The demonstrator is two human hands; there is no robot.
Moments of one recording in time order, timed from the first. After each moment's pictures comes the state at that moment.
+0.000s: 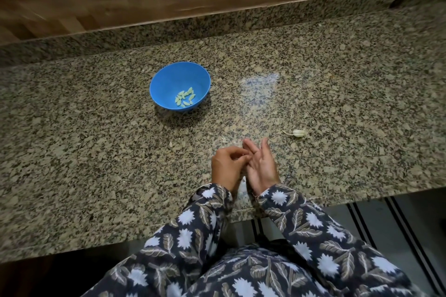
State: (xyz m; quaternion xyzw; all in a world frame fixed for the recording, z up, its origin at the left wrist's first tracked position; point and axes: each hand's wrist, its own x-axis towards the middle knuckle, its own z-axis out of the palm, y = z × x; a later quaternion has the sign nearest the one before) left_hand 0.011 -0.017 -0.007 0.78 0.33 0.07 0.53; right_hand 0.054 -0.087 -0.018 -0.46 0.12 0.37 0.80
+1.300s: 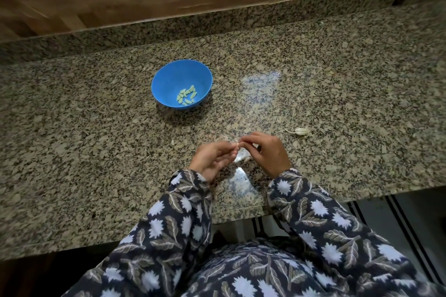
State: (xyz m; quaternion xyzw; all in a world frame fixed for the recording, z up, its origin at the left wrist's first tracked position) left_hand 0.006 0.032 0.021 0.40 0.40 -0.03 0.82; right_hand 0.084 -0.100 -0.002 -0.82 -0.42 0.02 0.39
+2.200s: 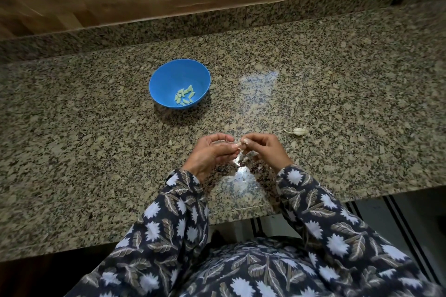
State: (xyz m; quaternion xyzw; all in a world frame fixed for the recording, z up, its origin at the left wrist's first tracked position) left_hand 0.006 0.040 0.024 0.50 0.30 -0.06 0.81; right_hand 0.095 -0.104 -0.004 -0.69 -0.17 0.35 0.61
